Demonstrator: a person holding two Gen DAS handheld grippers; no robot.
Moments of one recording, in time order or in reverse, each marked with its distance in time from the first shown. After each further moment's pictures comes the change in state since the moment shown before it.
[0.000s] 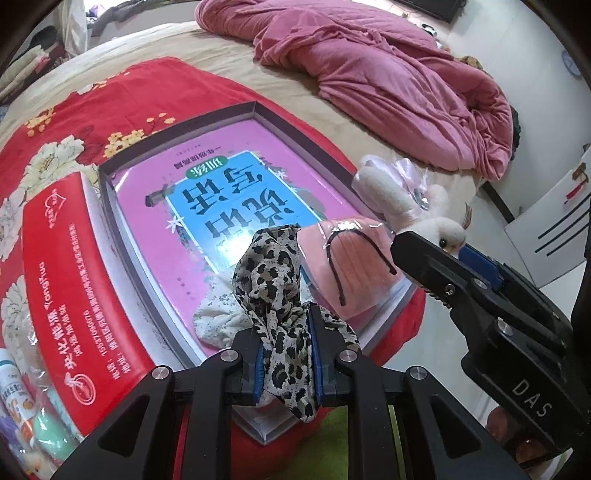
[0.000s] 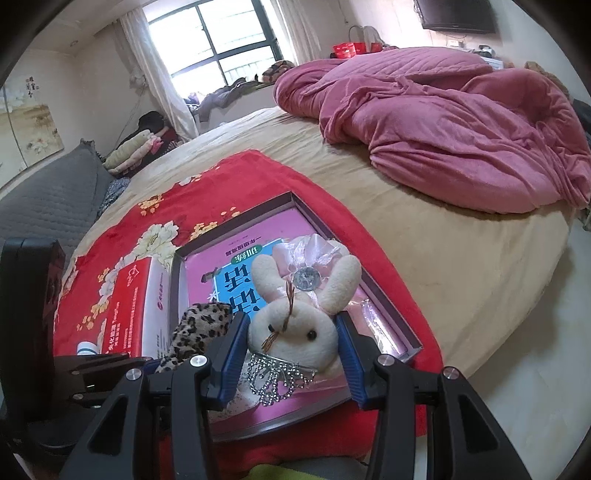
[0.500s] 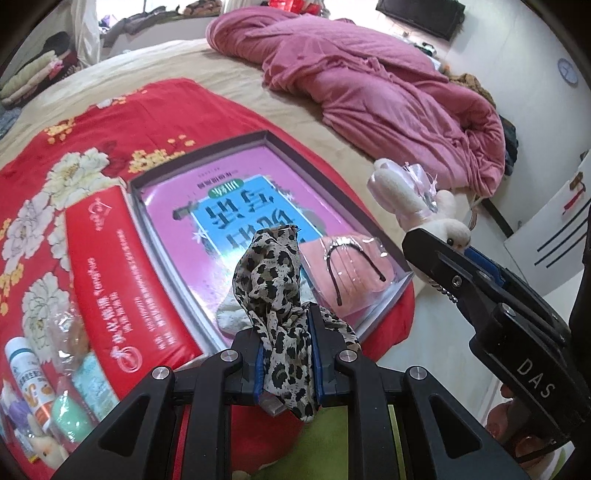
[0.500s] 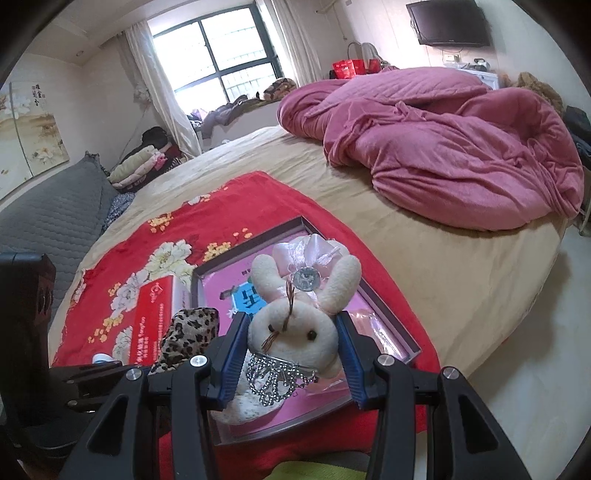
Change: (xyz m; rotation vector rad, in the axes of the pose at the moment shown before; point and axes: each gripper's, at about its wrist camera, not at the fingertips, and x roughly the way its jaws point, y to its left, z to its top) left arm -0.044 0.003 -0.009 -0.010 -0.074 0.008; right arm -0.035 0.017 0.004 0.010 -0.074 -0.009
